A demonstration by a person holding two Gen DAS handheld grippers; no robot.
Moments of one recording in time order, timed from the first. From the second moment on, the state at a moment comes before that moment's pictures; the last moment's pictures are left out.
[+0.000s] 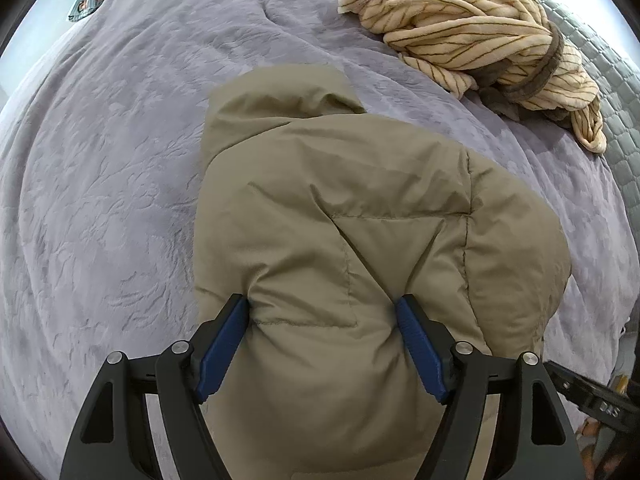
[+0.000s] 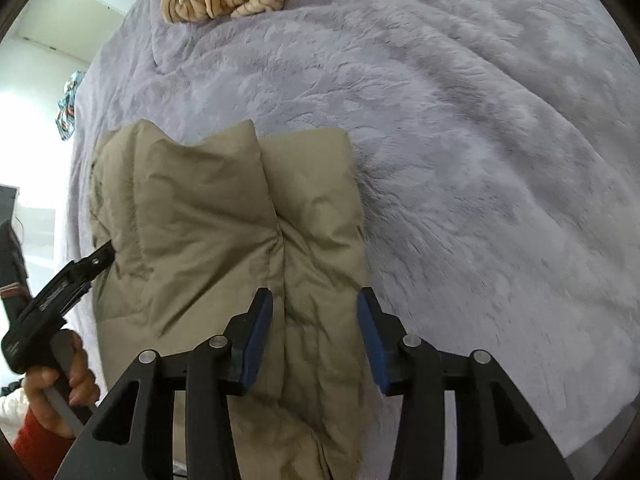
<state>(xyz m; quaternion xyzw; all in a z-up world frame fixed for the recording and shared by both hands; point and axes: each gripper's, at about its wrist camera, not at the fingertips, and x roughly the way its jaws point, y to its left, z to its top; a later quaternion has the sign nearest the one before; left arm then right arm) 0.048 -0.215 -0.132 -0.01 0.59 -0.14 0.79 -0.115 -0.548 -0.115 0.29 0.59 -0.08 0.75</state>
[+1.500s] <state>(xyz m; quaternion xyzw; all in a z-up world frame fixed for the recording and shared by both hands) 0.046 -0.119 -0.171 -0.21 0.67 -0.27 0.66 -0.104 -0.572 -0.169 0.41 0.59 0.07 0.69</state>
